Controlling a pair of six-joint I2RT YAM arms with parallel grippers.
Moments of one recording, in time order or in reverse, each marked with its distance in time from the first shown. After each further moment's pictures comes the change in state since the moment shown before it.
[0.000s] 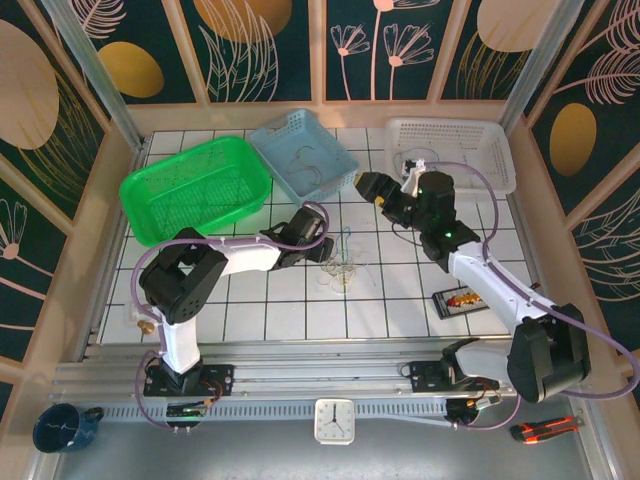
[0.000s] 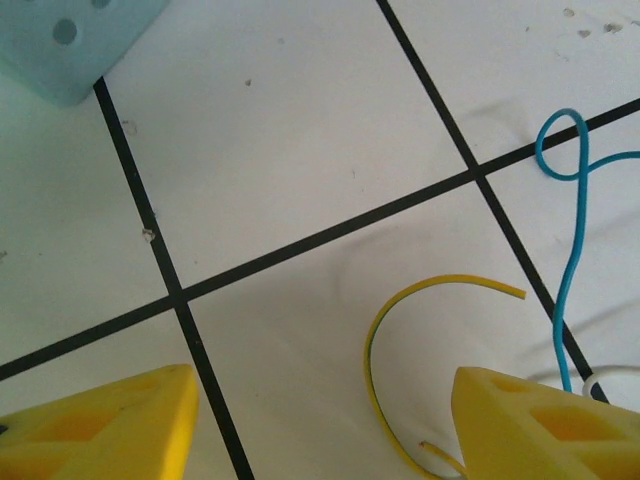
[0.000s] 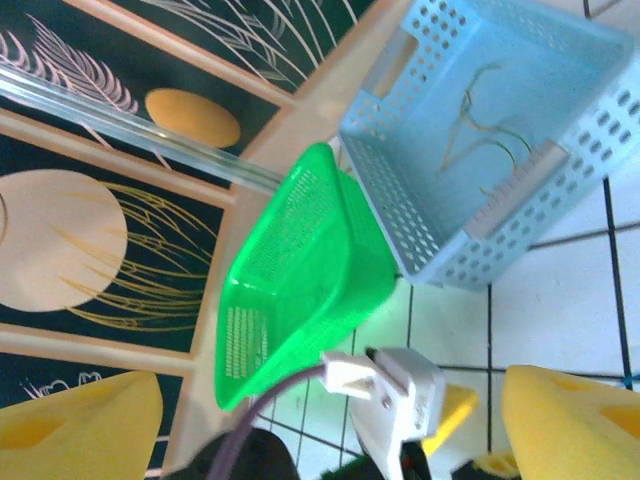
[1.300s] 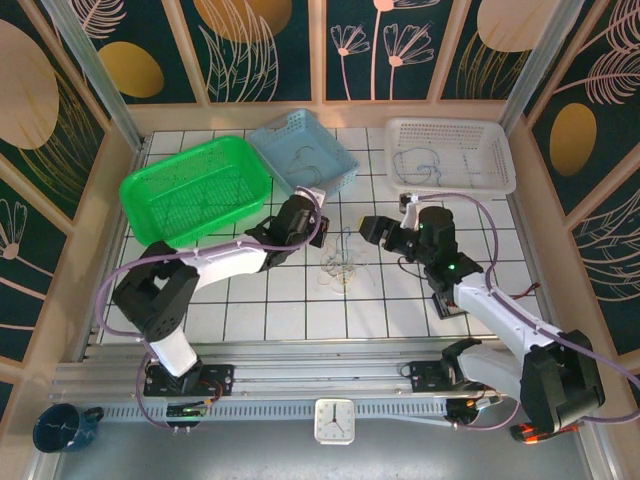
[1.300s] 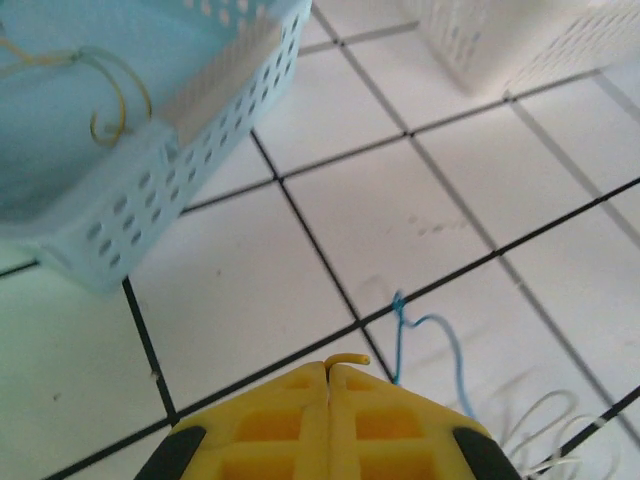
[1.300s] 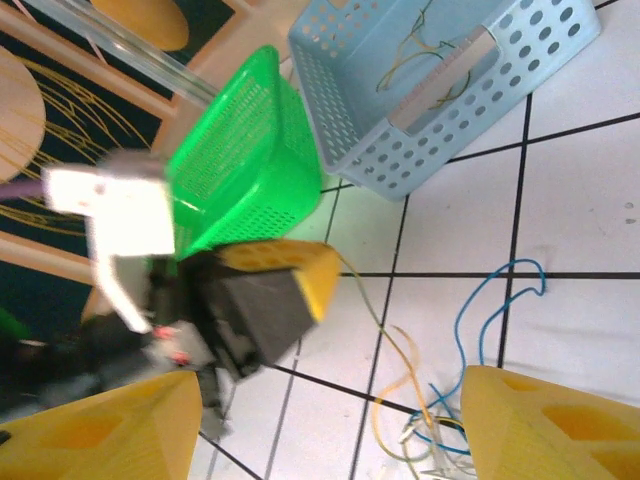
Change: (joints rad) left arm 0.000 -0.183 -0.034 0.140 0.037 0.022; right arm 0.040 -0.157 -0.253 0.003 0.020 -0.225
